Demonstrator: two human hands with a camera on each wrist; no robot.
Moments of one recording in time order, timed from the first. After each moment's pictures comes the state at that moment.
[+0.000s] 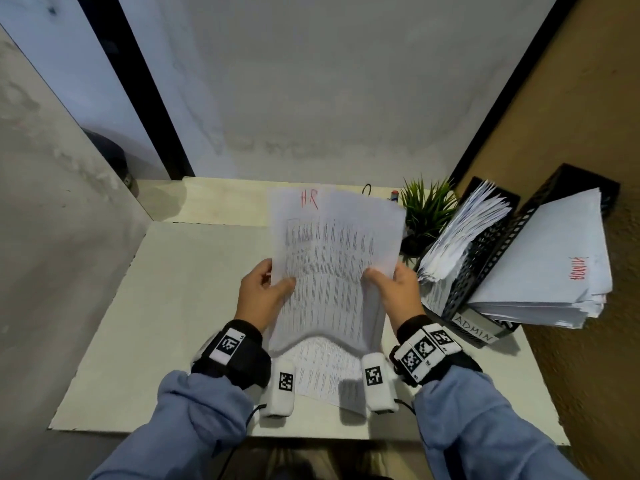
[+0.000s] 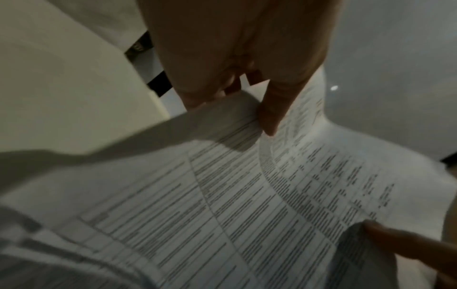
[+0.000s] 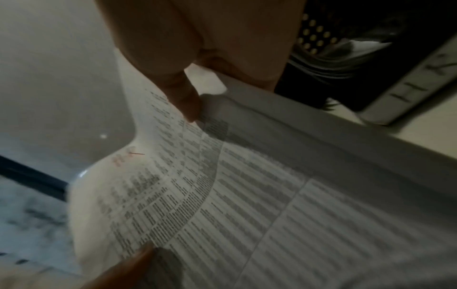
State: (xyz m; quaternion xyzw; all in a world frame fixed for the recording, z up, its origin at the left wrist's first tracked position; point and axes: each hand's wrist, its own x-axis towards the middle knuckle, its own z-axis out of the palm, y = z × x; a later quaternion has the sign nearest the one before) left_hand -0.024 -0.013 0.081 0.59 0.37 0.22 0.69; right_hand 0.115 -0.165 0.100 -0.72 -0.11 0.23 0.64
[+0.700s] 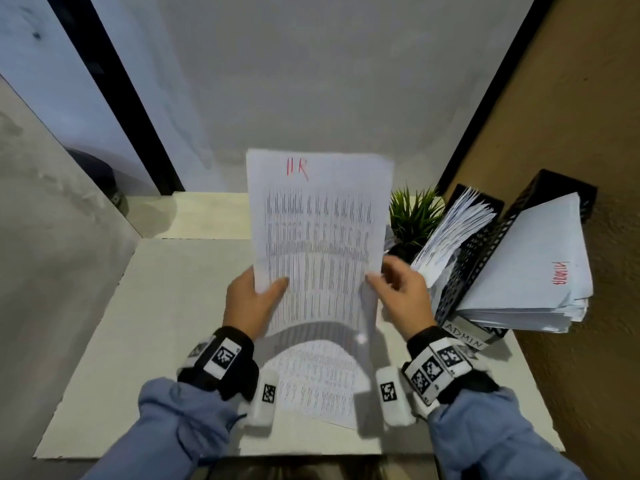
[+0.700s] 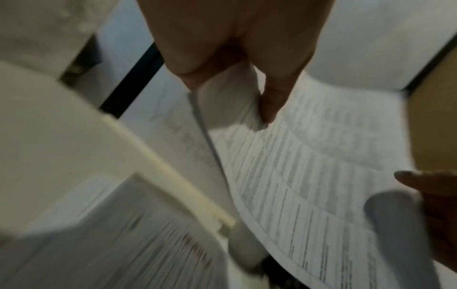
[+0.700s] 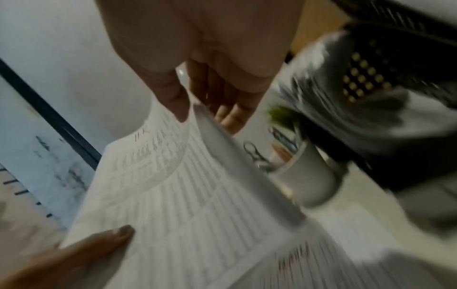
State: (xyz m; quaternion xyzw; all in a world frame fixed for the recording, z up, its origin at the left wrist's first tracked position) left_hand -0.015 -0.015 0.108 0.72 0.36 0.23 0.55; right_hand 0.123 -0.189 0.127 -0.76 -0.21 0.19 0.58
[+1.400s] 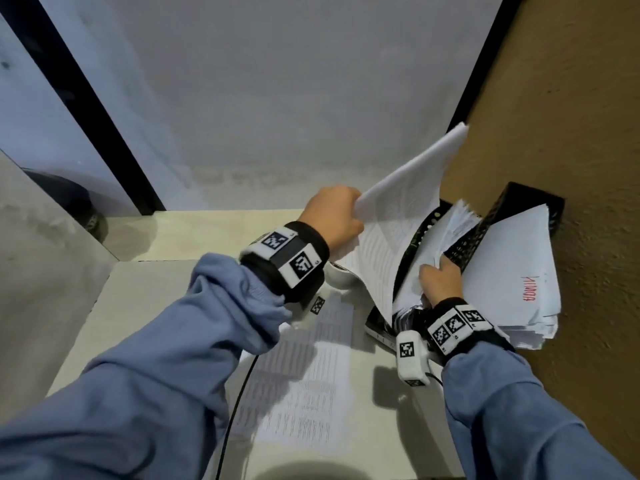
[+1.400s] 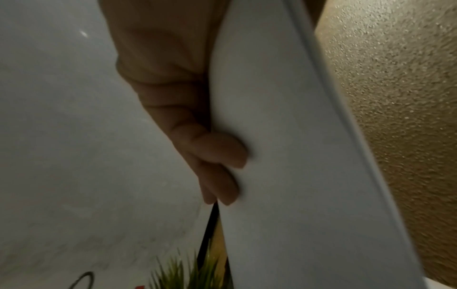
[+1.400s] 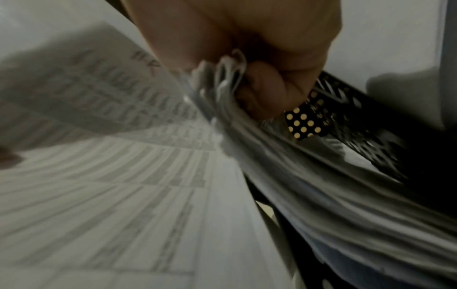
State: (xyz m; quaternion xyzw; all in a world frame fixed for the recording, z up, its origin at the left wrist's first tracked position) left_hand 0.158 -0.057 0.232 0.94 0.16 0.07 0.28; right_hand 0.253 -0.227 0.103 -0.83 0.05 0.15 0.53
